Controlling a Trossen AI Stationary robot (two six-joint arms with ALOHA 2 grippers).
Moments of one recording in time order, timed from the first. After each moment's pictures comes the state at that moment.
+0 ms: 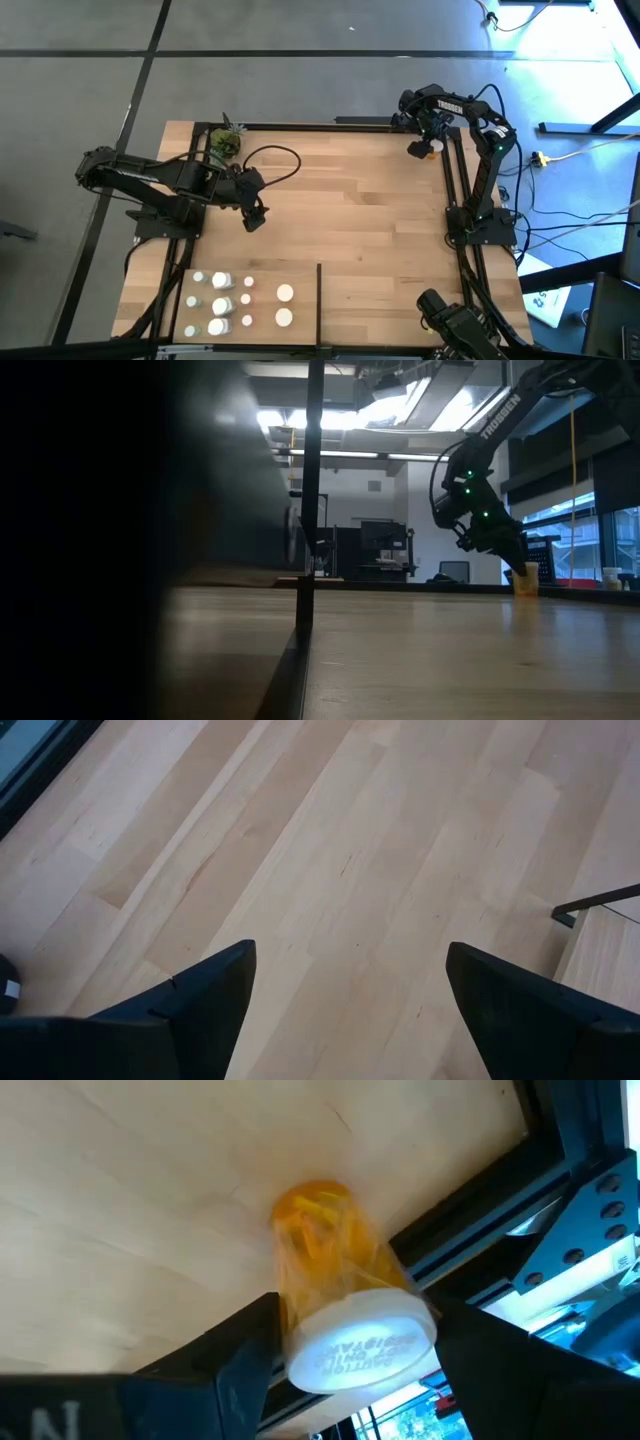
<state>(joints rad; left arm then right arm) -0.15 1.14 1.11 -1.02 -0.35 -0.63 -1.08 1.95 1.34 -1.26 0.35 -0.24</state>
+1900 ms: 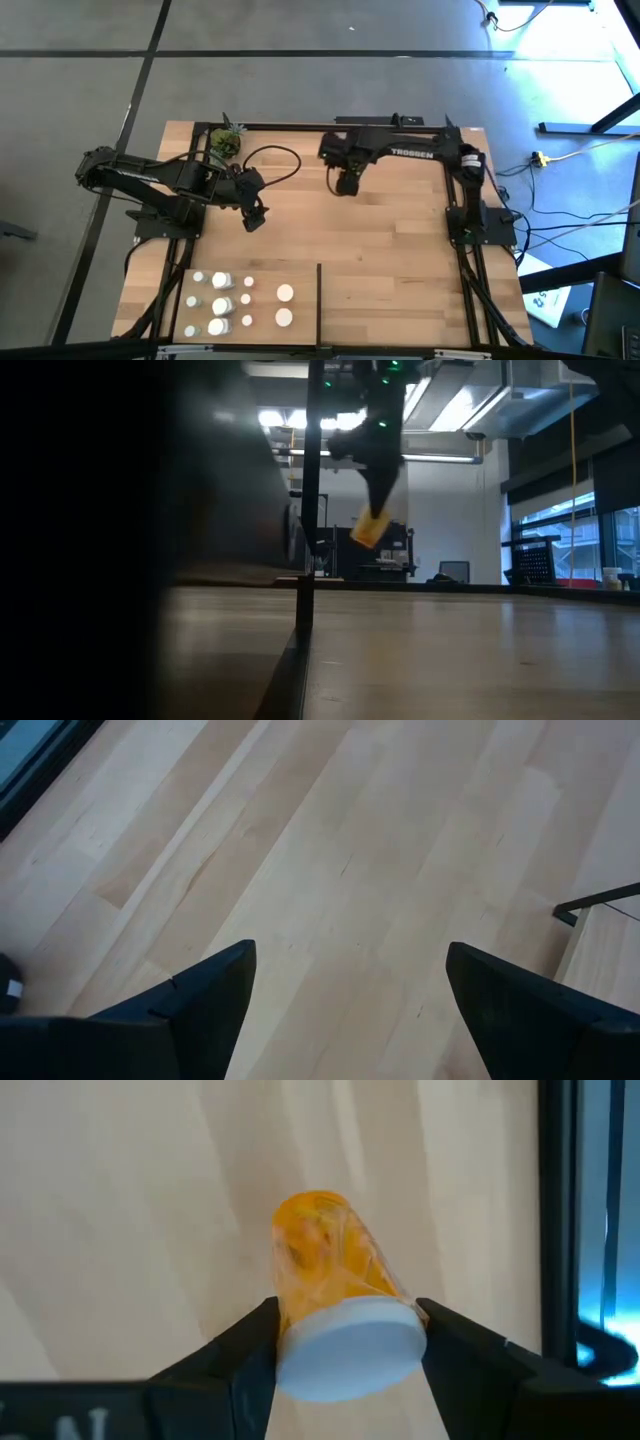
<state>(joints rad) -0.15 1.14 1.11 -1.03 -0.35 -0.62 -0.25 1.98 1.78 -1.22 0.24 -0.03</state>
